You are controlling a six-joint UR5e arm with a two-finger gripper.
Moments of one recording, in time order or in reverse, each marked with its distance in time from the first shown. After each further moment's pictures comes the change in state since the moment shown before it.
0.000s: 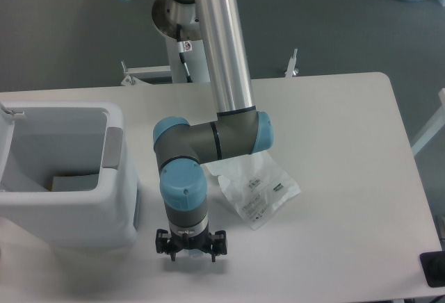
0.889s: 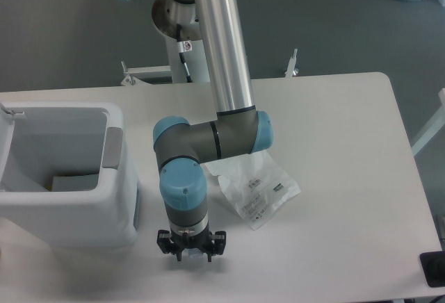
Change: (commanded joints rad) arm 0.000 0.002 0.000 0.000 0.009 0.002
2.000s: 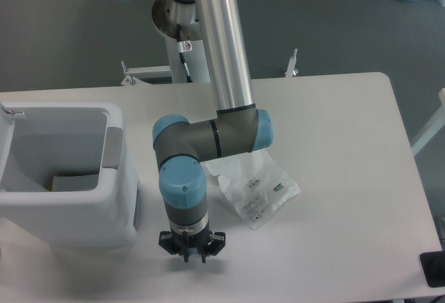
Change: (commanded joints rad) arm 0.006 0.021 0.017 -0.002 -0.009 -0.003
